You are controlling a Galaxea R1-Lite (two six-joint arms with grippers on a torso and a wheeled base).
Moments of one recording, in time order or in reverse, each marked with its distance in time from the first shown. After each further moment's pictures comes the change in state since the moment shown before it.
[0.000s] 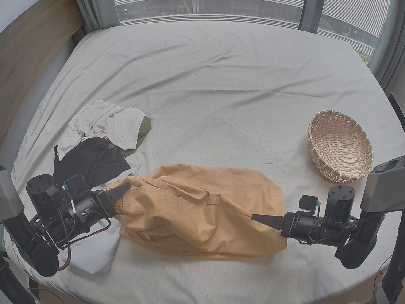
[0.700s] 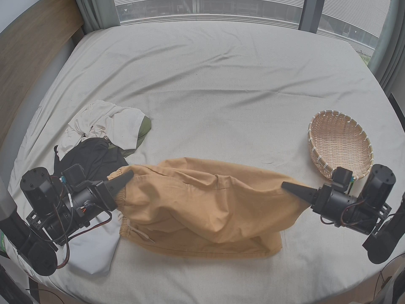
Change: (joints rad) left arm -0.064 -0.079 -0.054 0.001 -0.003 -0.009; right arm -0.047 -0.373 0.067 0.003 -0.002 0.057
